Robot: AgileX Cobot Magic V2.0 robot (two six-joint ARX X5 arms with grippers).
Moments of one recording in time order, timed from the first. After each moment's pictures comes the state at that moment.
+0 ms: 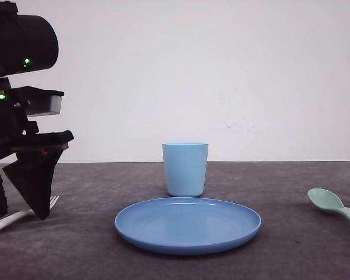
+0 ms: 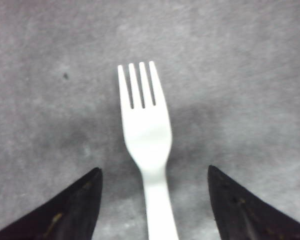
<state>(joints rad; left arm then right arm) -0.45 1.46 0.79 -0.50 -0.05 -0.16 0.05 0.91 0.87 -0.85 -0.10 0.06</state>
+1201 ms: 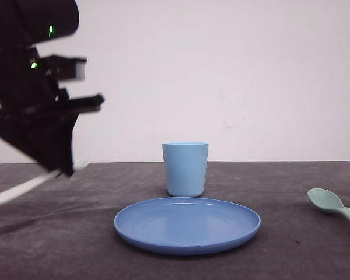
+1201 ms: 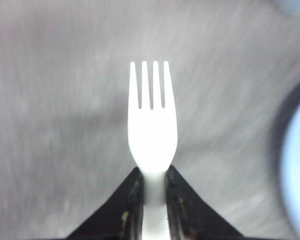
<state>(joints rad) -0.51 1.43 0.90 -0.46 -0.05 -0.17 0.05 0.91 0.87 -0.84 -0.10 0.06</state>
